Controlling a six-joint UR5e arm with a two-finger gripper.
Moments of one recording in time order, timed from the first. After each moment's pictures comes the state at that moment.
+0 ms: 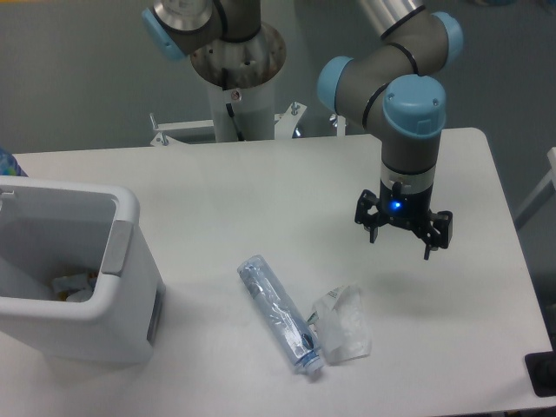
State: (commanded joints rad) arm 2.66 -1.91 -1.70 -0.84 1.51 1.13
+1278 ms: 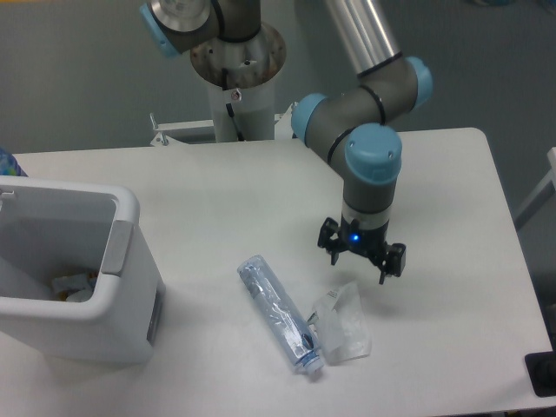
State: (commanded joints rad) arm 2.55 -2.06 -1.75 -0.74 1.50 1.03
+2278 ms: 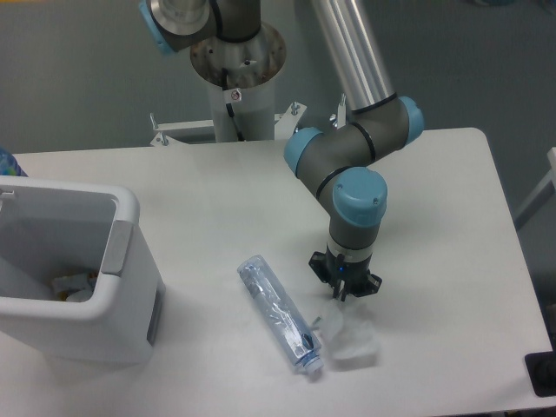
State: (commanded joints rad) arm 2.53 -2.09 -1.73 -0.75 1.51 1.02
